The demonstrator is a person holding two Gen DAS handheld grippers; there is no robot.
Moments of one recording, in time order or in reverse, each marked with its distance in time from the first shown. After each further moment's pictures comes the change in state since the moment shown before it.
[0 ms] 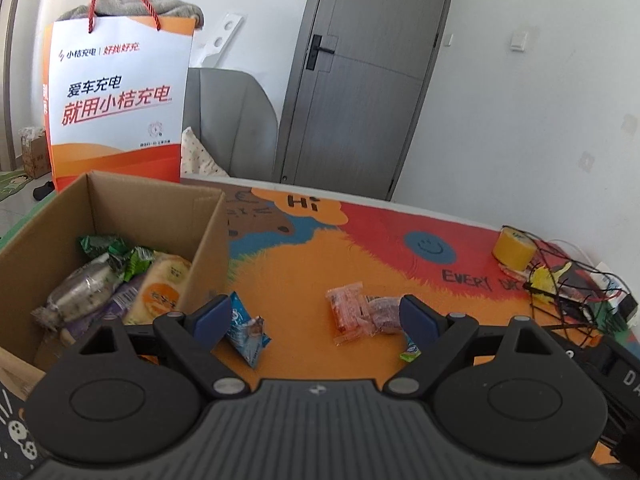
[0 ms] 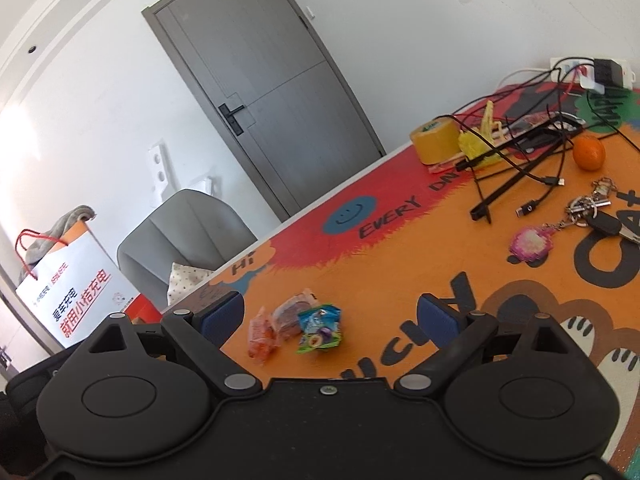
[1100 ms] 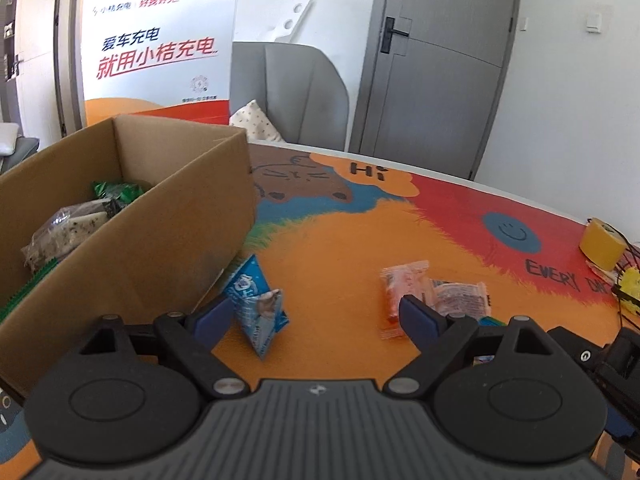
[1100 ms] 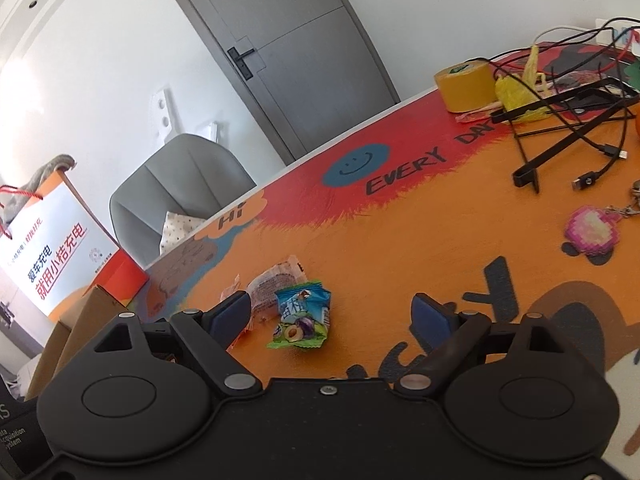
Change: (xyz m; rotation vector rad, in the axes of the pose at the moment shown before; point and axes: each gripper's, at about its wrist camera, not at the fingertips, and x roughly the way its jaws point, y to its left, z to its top) left arm 0.063 -0.013 -0.026 -0.070 0.023 0.251; right arm 0.074 -0.005 0.000 -0.069 0.170 0.036
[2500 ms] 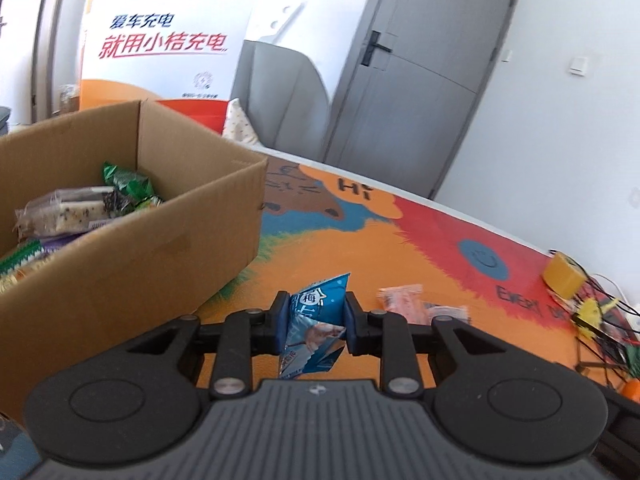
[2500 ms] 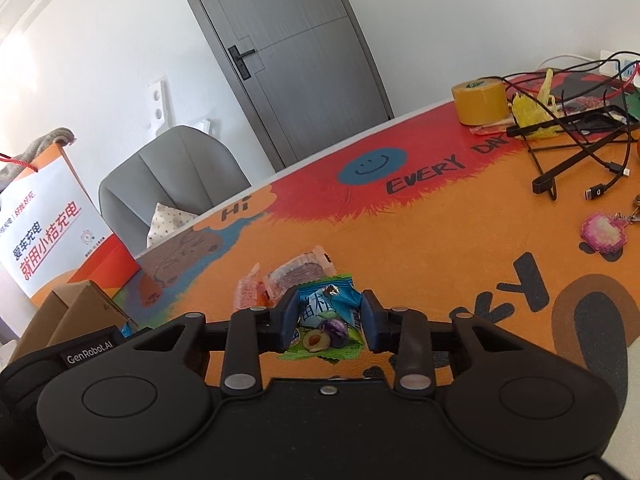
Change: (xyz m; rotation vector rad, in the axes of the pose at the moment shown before) left arm -0.010 0.047 0.014 -0.074 -0.011 -0.182; right arm -0.002 0.041 -0.012 -0.065 -0.040 -0.072
